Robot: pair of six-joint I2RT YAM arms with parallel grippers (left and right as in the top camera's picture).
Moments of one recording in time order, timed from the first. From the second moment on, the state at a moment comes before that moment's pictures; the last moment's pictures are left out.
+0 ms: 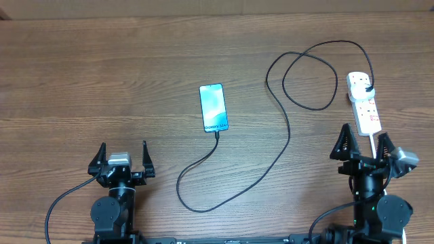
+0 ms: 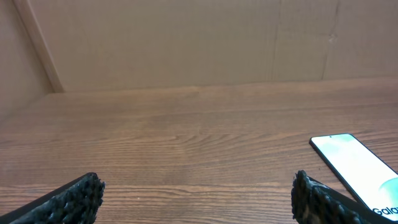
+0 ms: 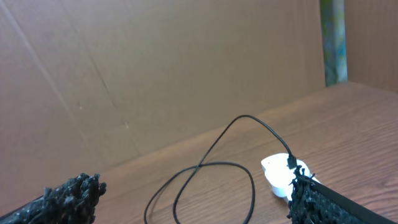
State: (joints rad) left arm 0.03 0.01 0.01 -0.08 -0.03 0.06; right arm -0.21 0.10 0.25 -0.12 -0.08 0.33
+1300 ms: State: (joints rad) left arm 0.03 0.01 0.01 -0.08 -0.03 0.06; right arm -0.11 0.01 0.02 -0.06 -0.04 0.25
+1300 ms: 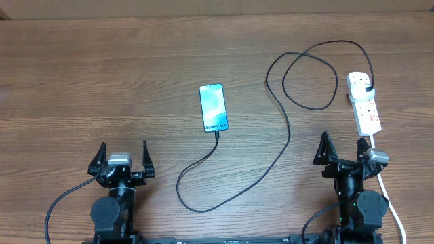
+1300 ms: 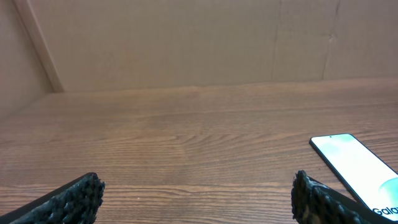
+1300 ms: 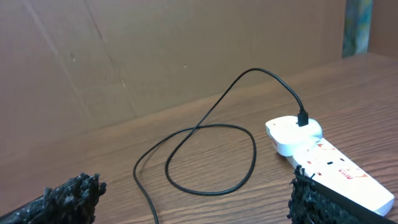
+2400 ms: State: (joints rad) left arm 0.03 0.01 0.01 -0.08 -0.03 0.06; right arm -0.11 0.01 0.02 -0.02 -0.17 0.02
